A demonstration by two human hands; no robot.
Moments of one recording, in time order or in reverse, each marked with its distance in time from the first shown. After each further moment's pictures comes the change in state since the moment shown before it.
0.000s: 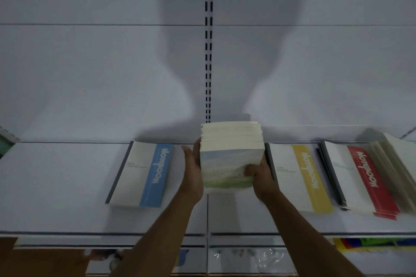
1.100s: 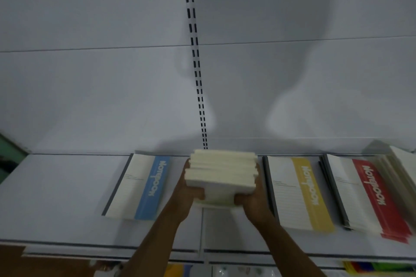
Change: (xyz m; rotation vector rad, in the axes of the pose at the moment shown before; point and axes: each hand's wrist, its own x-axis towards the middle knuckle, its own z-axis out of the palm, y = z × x) left_hand -0.013 0.001 -0.016 0.374 -0.065 0.052; right_hand -0.003 0.021 -0.011 -0.089 -0.033 -0.175
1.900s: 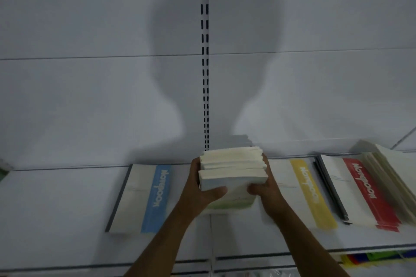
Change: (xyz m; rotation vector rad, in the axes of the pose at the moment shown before) left_hand 0.011 0.013 -0.012 0.082 -0.112 0.283; right_hand 0.006 -0.042 -0.001 -0.026 -0.030 -0.079
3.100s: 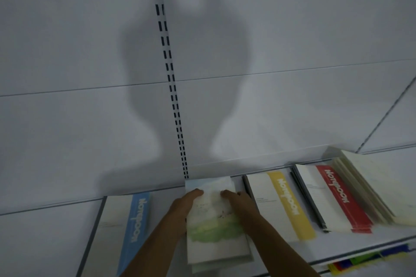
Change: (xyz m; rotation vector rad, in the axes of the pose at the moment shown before) left_hand 0.055 -0.020 0.021 -0.186 0.160 -0.889; right_hand 0.031 0.033 0.004 -0.168 0.354 0.831
